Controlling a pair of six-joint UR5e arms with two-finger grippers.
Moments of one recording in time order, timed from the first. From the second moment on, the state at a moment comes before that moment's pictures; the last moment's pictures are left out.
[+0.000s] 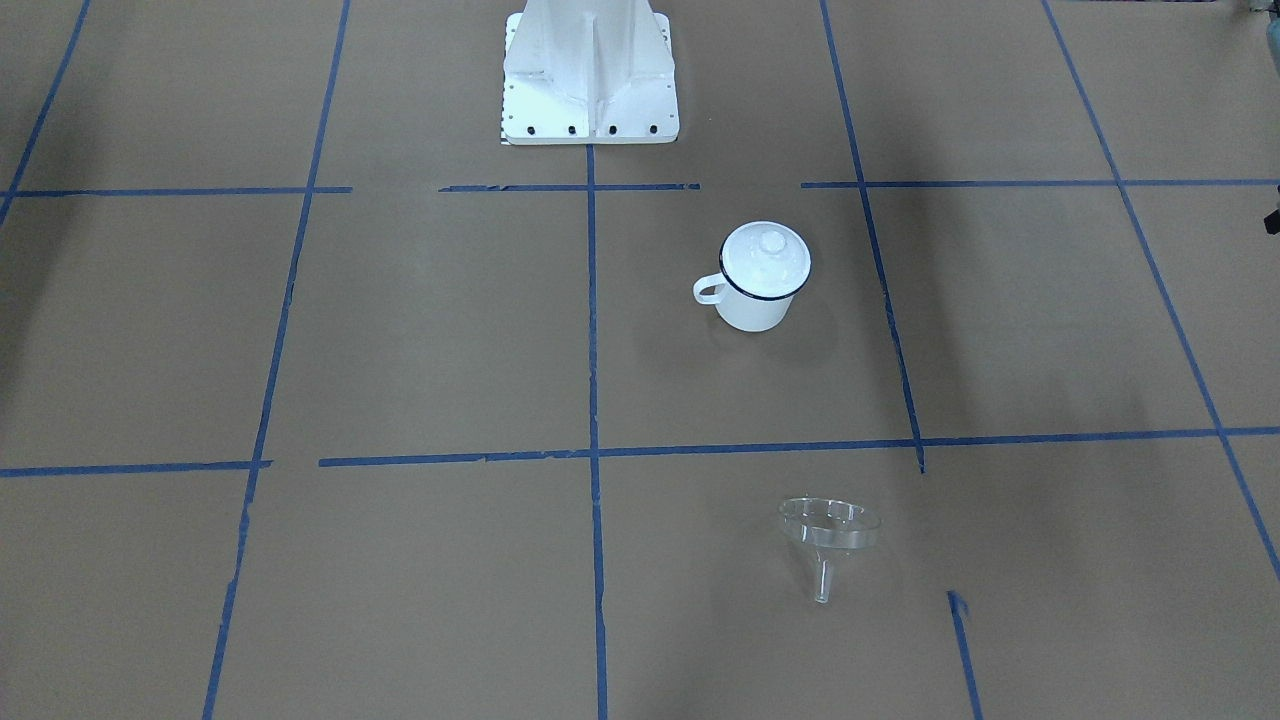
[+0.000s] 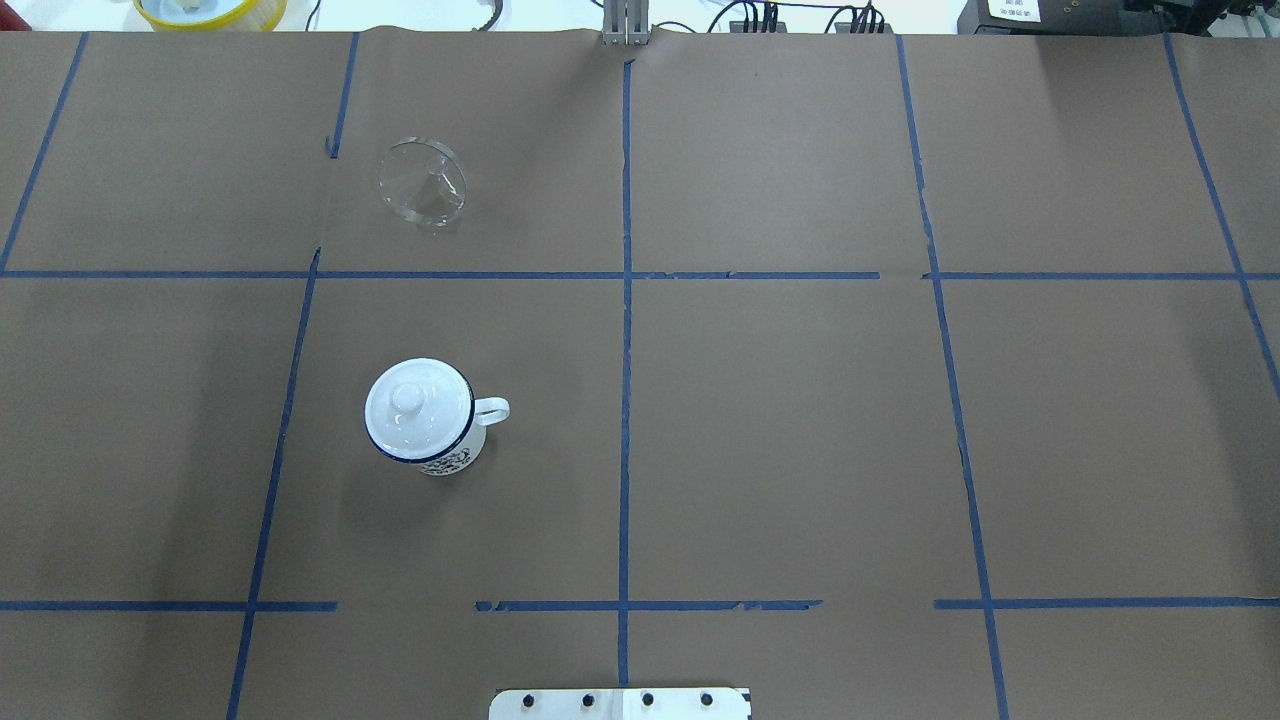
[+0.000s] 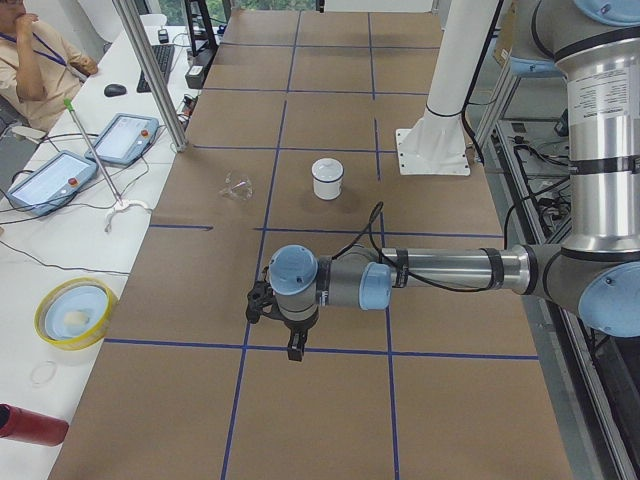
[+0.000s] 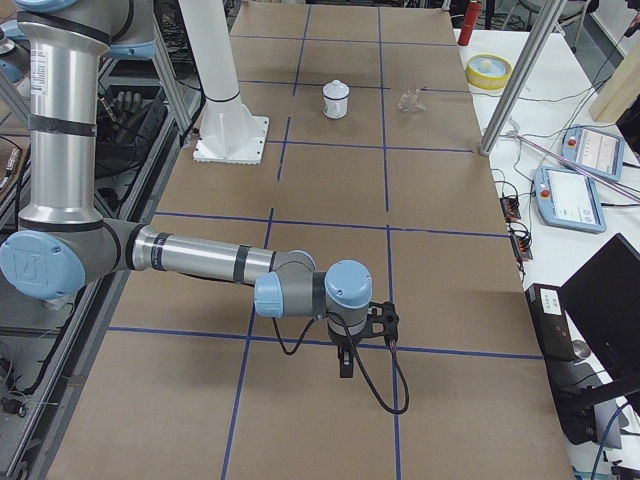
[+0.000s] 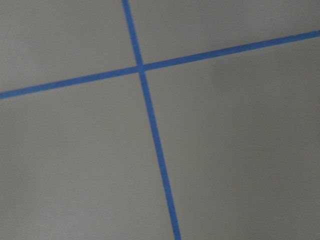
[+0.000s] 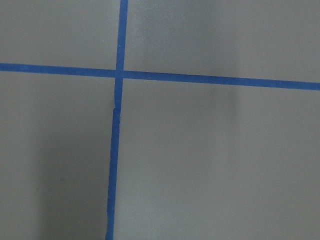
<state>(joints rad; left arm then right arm) -1.56 -1.42 -1.68 -1.63 -2.40 0.08 1.56 -1.68 1.56 -1.39 2.29 0.01</state>
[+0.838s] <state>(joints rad) -1.58 -1.41 -1.70 -1.62 -2.40 0.08 1.56 -1.68 1.56 -1.39 2.29 0.01</state>
